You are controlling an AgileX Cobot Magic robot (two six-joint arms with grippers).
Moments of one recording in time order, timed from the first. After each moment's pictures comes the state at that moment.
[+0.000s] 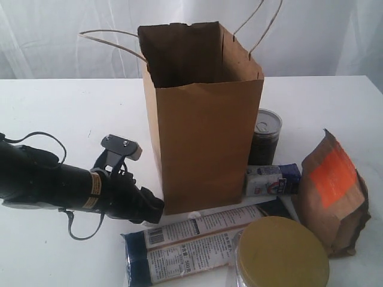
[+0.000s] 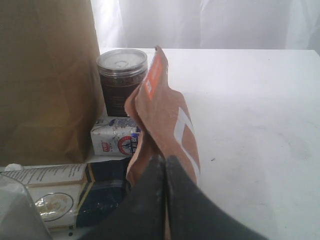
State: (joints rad) left arm -0.56 1.82 -0.72 1.12 -0.37 -1.15; right arm 0.27 0.01 -0.01 -0.19 0.30 0.21
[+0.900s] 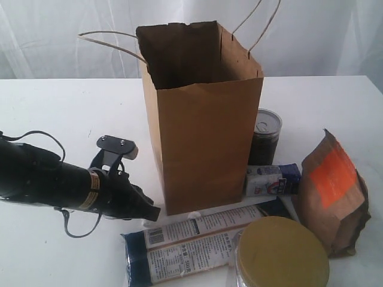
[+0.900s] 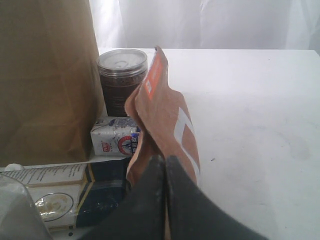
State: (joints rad) left arm -0.56 1.80 -0.73 1.25 -0.29 -1.33; right arm 0.27 0.01 -0.01 -0.19 0.30 0.21
